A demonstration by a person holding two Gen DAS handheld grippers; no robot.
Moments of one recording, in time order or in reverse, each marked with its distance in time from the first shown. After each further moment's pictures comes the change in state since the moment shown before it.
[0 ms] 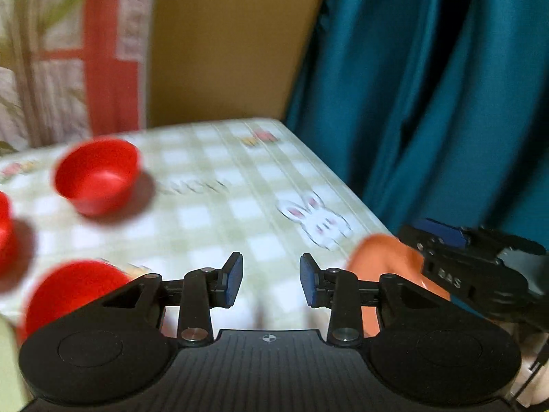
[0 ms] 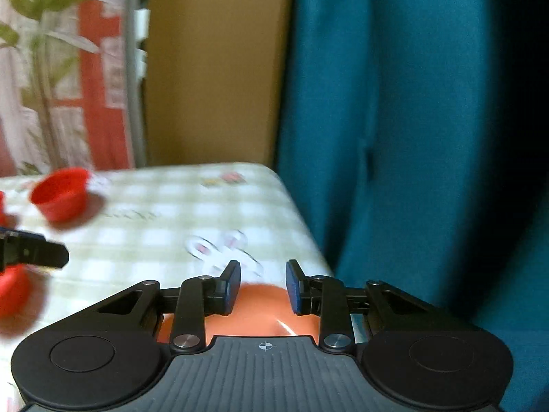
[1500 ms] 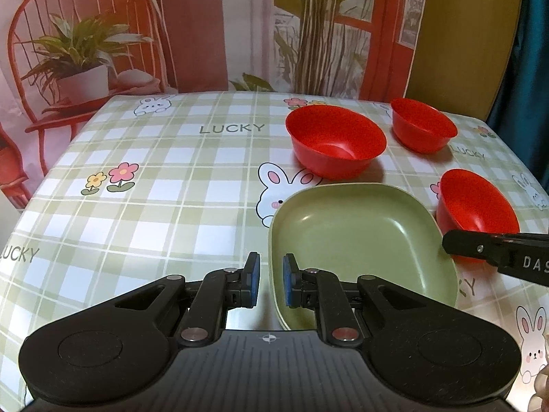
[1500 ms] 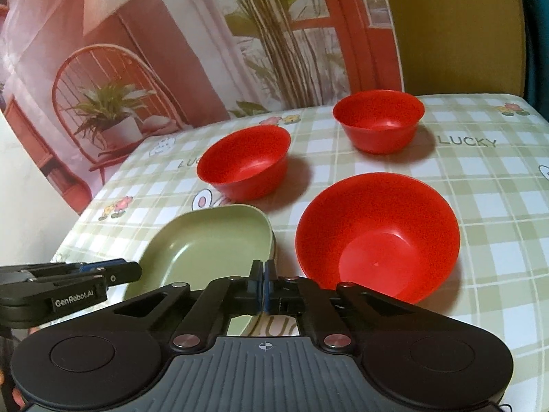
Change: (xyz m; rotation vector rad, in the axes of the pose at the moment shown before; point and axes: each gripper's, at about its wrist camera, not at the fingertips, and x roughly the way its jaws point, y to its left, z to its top) left arm -0.173 0.240 -0.095 -0.198 0.018 0.467; right arm -0.027 0.296 -0.014 0.022 0.234 0.605
